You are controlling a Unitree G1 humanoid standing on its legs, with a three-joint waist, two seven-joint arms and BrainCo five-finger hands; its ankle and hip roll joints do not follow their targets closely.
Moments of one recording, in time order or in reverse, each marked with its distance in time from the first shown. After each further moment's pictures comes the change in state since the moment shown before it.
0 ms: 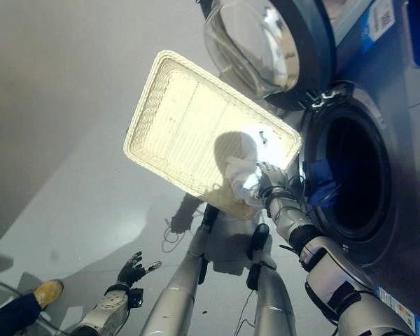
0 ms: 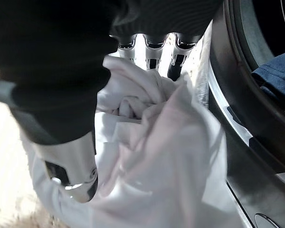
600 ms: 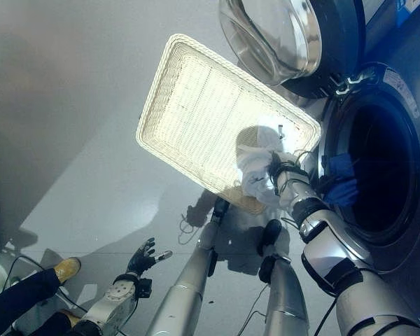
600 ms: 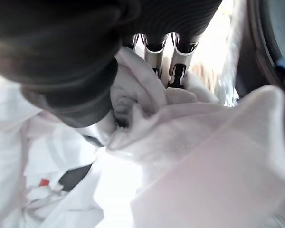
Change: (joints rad) left arm 0.003 0.023 -0.041 -0.175 0.001 0.030 0.012; right arm -0.067 -0.064 -0.076 -0.013 0.232 -0.051 0.112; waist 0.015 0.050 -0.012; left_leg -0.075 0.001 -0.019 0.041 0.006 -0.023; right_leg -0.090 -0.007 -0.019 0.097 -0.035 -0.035
